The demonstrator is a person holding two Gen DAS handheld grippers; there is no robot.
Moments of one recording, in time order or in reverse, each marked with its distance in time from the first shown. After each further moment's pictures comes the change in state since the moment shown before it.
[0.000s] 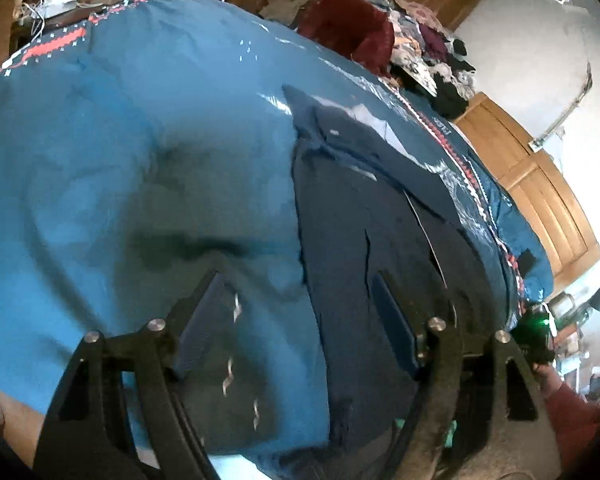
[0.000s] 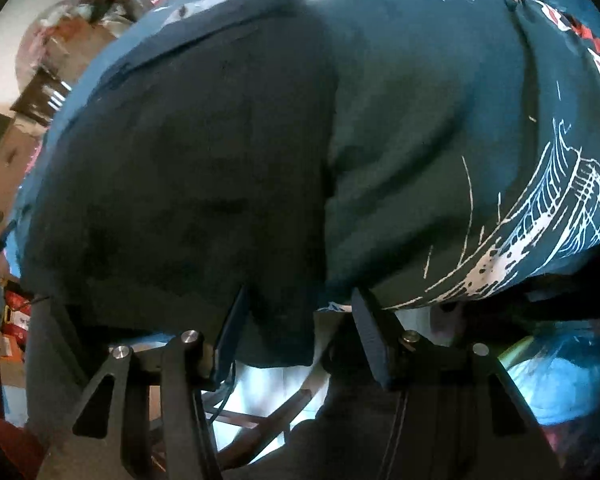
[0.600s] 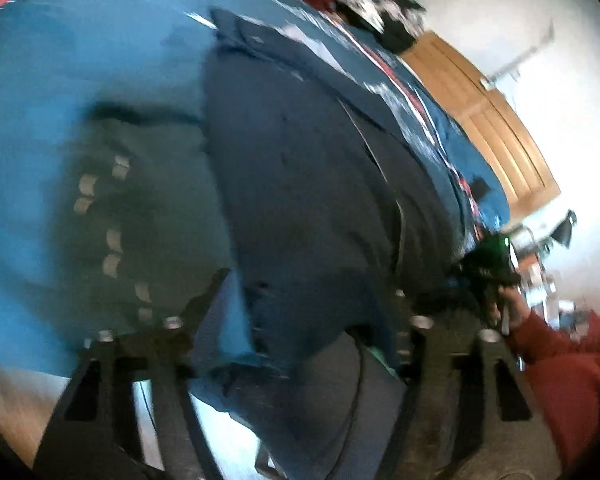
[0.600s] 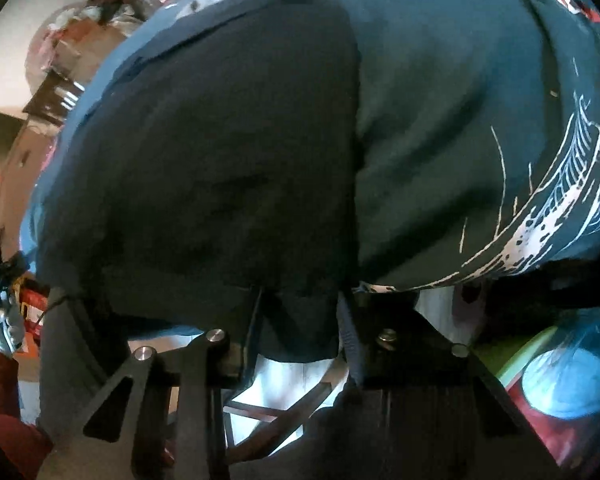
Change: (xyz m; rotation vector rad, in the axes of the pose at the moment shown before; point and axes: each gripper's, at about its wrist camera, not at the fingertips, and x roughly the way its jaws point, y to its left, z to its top) left arm 0.029 -0.057 -0.063 0.109 0.239 -0.173; right arm 0.007 0.000 -0.011 0.014 0.017 0.077
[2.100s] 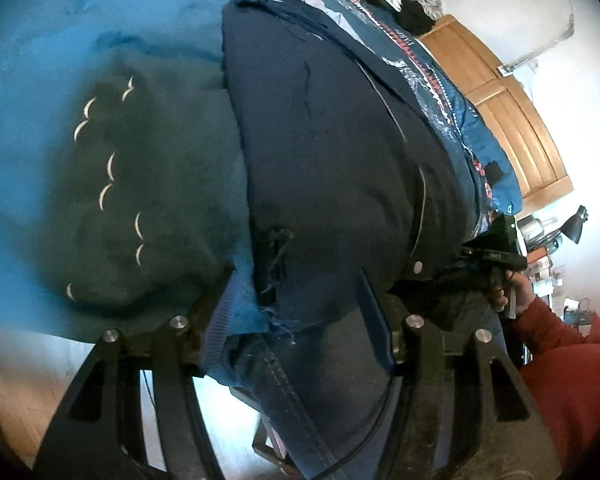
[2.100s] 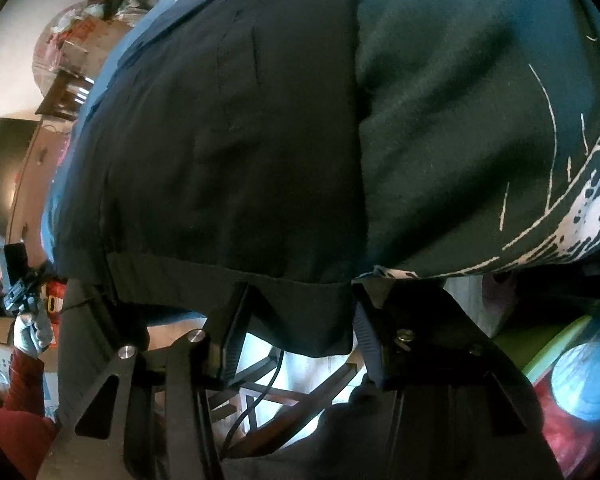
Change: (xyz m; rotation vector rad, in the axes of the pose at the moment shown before) left arm 0.010 0.014 -0.016 -0.077 0.044 0.020; right arm 0.031 -0.020 -0.005 0.041 0.102 0.116
